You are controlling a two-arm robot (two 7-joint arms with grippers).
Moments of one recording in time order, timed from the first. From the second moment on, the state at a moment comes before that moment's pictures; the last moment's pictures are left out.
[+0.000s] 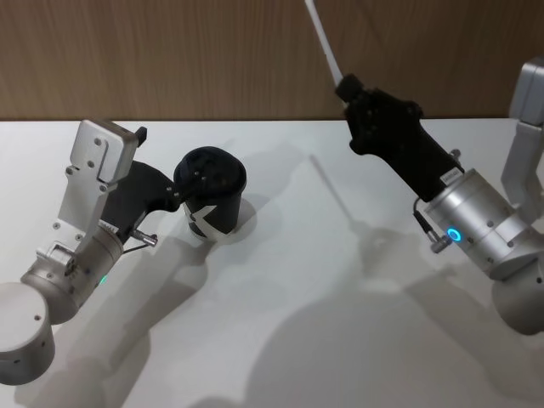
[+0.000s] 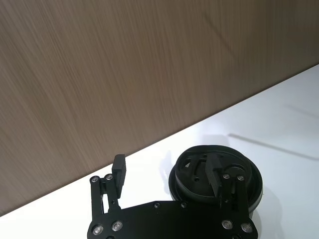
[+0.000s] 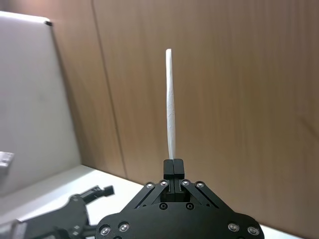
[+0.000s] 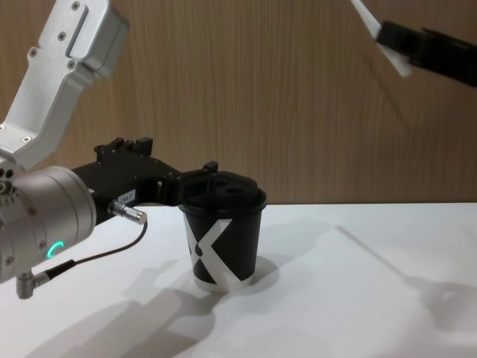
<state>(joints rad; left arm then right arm) -0.24 0.38 0.45 -1.63 -0.20 0.01 -0.01 0.17 0.23 -0.14 -1.69 0.51 0.03 0.52</state>
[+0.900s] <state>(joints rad) -0.24 0.38 0.45 -1.63 -0.20 0.01 -0.01 0.35 0.22 -0.28 -1.52 0.68 0.02 0.85</state>
